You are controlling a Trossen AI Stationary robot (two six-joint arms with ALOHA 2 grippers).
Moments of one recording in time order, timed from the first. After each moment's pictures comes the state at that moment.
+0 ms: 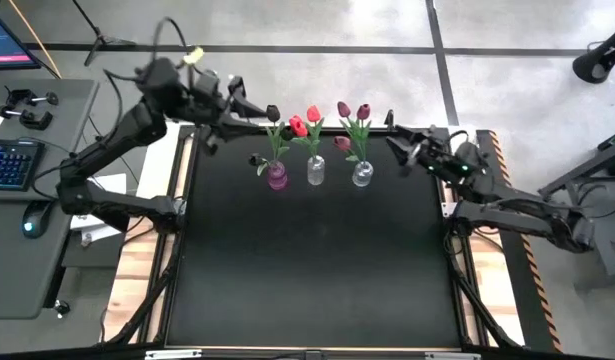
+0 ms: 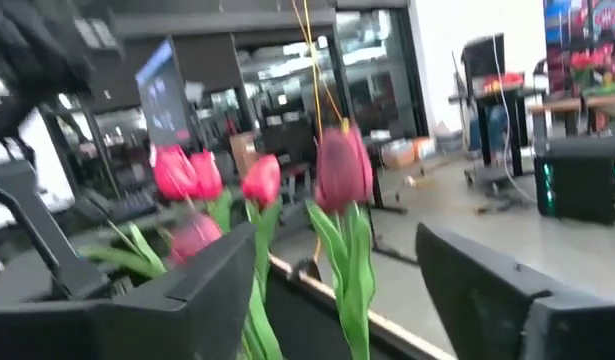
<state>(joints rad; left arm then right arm) 0.53 1.17 1.43 -0.14 0.77 -0.20 -0.53 0.67 0.38 0.45 0.06 0.20</state>
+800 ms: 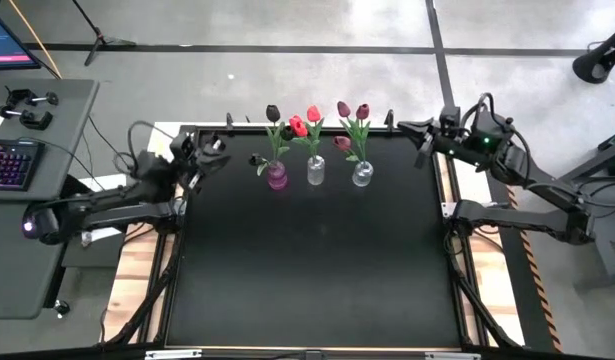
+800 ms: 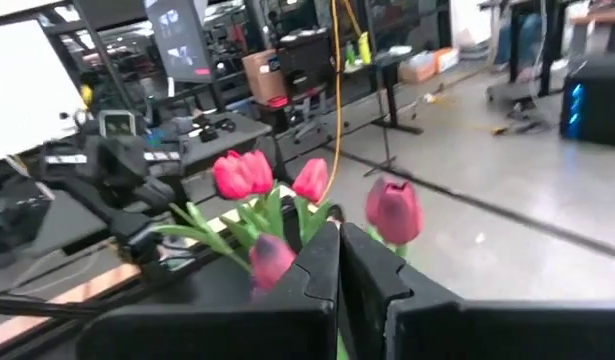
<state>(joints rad) 0.53 0.70 0.29 1.02 0.48 -0.64 -0.48 0.72 0.96 -0.32 0.03 0.23</state>
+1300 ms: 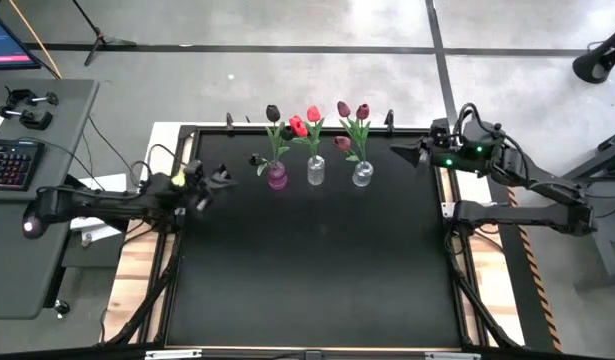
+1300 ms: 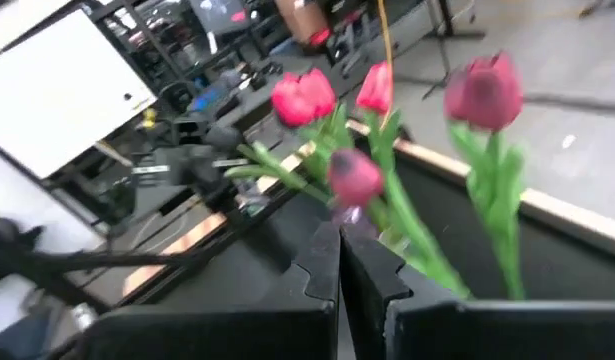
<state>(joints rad) 0.18 0.62 0.03 1.05 0.13 -0.62 -0.35 0.73 0.96 -0.45 -0.02 0.48</state>
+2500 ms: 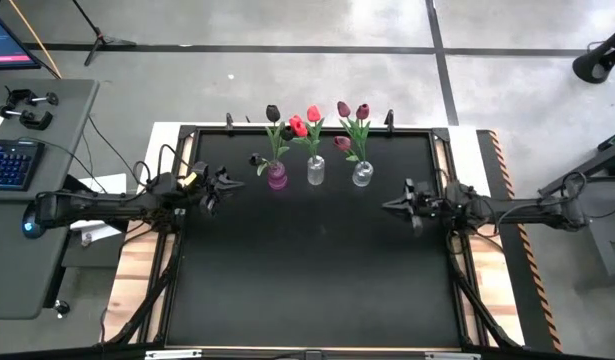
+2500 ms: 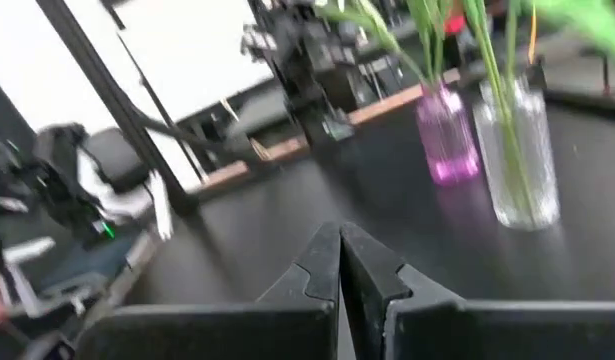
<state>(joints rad) 0.21 0.56 0.01 0.81 0.09 -0.59 -0.08 0.31 0.03 0.25 -0.06 0.38</state>
